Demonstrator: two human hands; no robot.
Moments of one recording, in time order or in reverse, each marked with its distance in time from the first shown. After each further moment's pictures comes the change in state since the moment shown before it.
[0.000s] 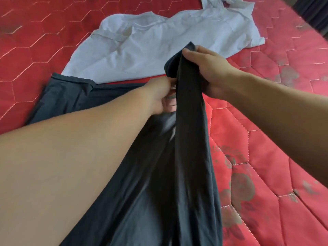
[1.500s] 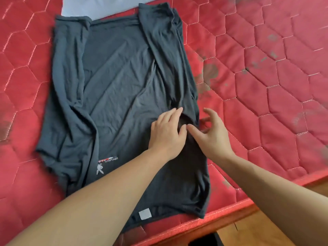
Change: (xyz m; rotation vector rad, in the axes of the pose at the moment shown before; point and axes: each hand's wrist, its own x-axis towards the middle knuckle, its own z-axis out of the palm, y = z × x) left_hand -0.260 -0.273 0.000 1.162 0.081 0.541; right_hand -0.374 0.183 0.021 -0.613 0.448 0.125
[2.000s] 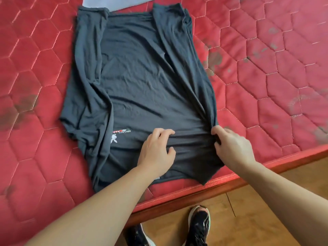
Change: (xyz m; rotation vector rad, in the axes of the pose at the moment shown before) left_hand -0.126 -0.033 -0.006 0.011 -0.068 -0.061; right_hand -0.085 0.049 -0.031 -0.763 -0.053 -0.220
